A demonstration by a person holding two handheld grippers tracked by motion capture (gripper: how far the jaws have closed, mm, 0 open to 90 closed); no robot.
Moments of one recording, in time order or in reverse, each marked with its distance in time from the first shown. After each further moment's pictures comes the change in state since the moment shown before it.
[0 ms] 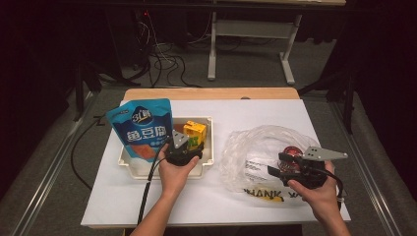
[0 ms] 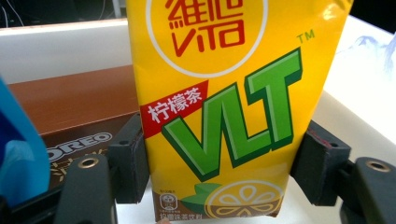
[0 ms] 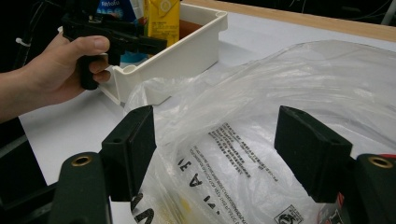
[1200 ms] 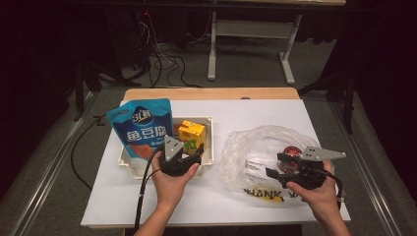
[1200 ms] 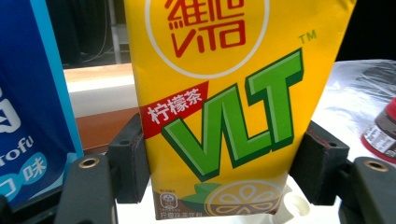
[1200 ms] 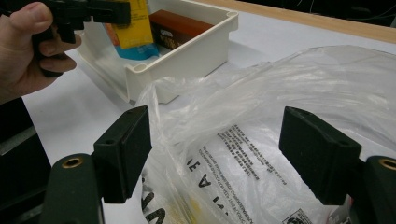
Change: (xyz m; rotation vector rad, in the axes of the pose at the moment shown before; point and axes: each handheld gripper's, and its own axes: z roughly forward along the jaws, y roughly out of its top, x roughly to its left) left arm -0.025 0.018 -0.067 -0.145 -0.027 -0.018; right arm 0.007 0.005 0.000 0.014 0.020 -0.026
